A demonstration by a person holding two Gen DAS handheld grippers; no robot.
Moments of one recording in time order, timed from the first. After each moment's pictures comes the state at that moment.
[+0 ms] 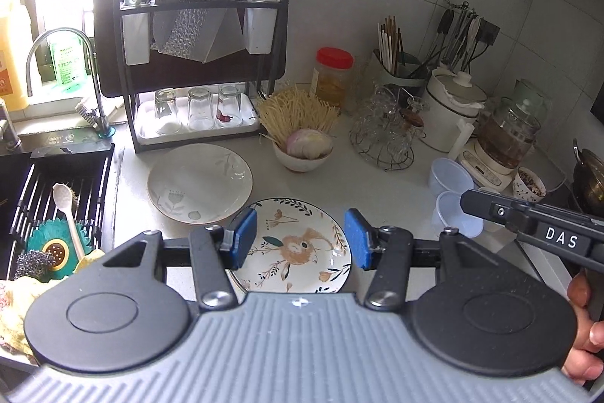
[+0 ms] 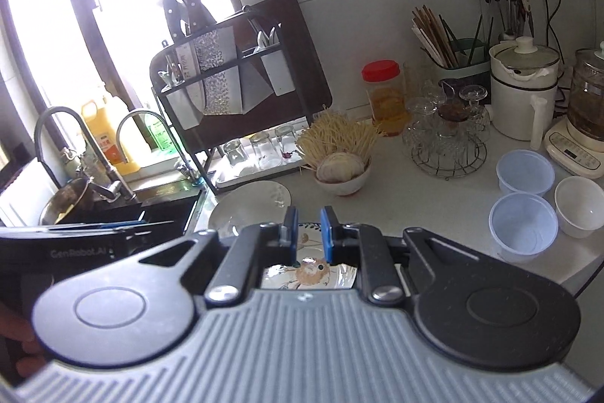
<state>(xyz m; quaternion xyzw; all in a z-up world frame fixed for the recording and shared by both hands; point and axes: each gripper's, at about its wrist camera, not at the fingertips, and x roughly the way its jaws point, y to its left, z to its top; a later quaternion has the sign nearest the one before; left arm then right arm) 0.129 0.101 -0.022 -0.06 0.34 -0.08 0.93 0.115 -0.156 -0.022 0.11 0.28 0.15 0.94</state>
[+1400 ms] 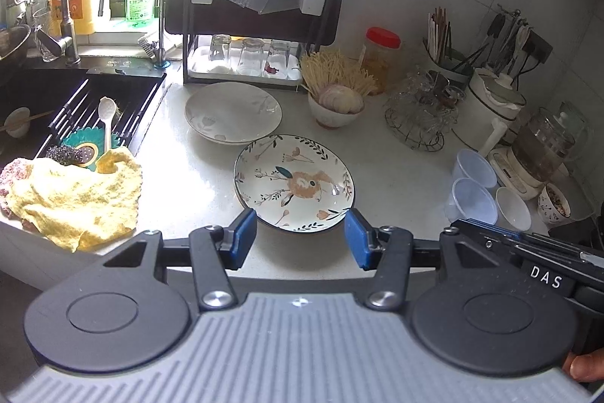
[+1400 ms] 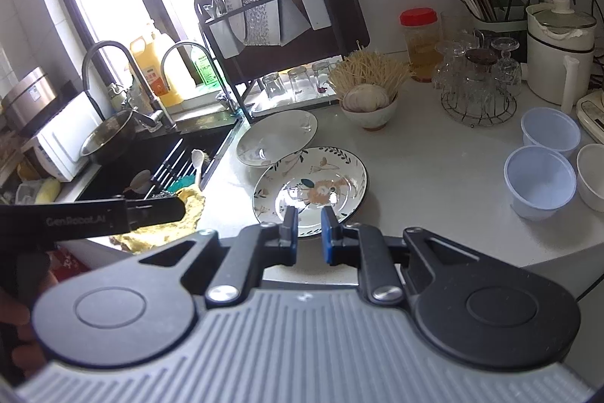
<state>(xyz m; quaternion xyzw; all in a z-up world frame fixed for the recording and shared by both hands) 0.044 0.046 -0.061 -0.12 0.36 0.04 0.92 0.085 -0.198 -0.063 0.08 0.34 0.25 0.90</state>
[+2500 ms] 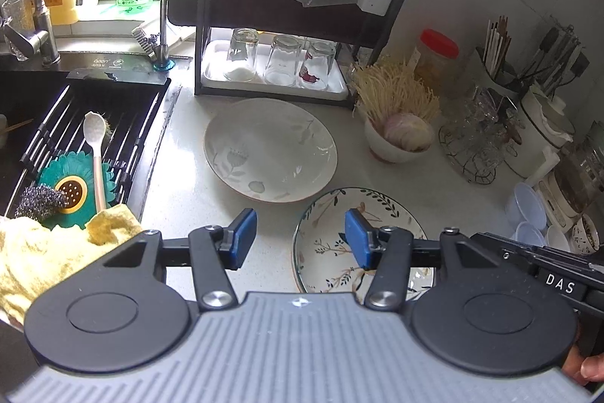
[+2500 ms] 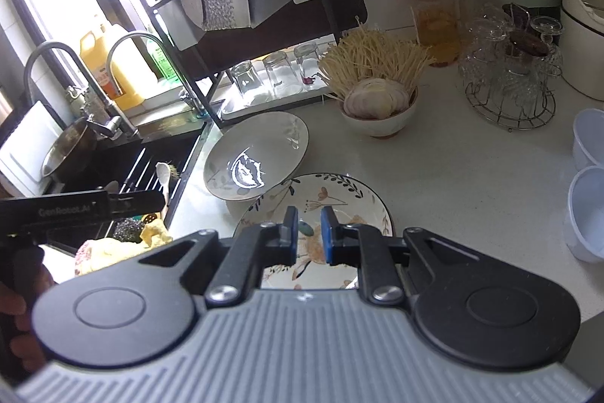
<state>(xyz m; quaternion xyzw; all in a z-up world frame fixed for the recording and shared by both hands) 0.211 0.176 -0.102 -0.14 0.40 0.02 0.91 0.217 -0.110 -0.094 0.09 0.39 0.21 0.89</state>
